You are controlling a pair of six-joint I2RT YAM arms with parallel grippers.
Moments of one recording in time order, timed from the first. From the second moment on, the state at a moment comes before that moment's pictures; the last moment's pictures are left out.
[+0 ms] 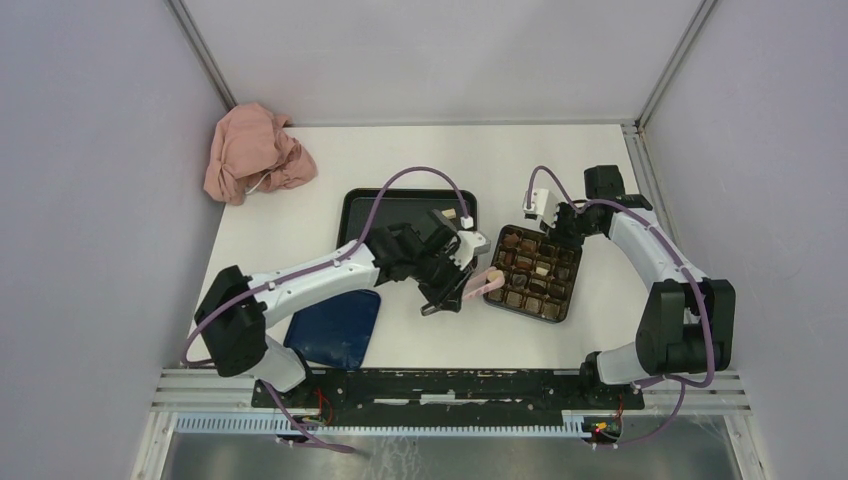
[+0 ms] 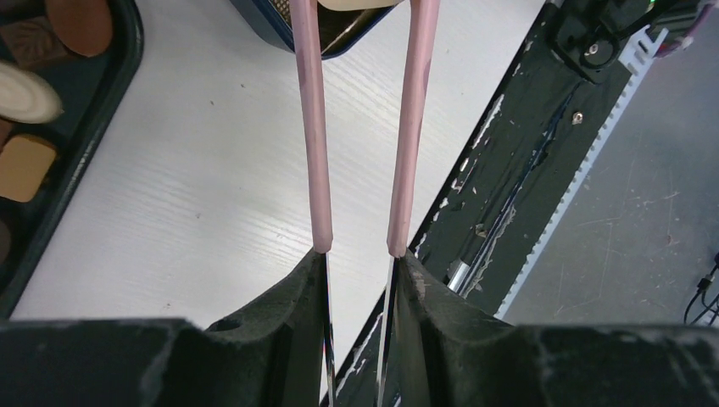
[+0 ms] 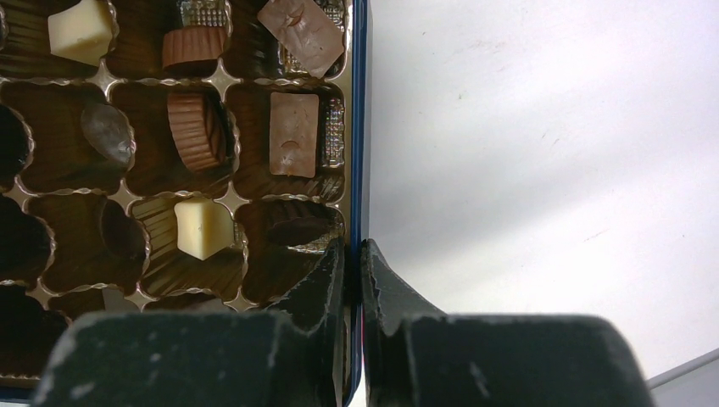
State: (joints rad) left arm -0.94 1.50 1.15 -0.61 0.36 -0.10; right arm 0.03 1.45 1.02 -0.71 -0.50 -1.19
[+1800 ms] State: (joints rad) left arm -0.81 1.53 1.17 -0.54 0.19 -0.17; right arm 0.03 1.63 1.07 -0.72 -0.49 -1.14
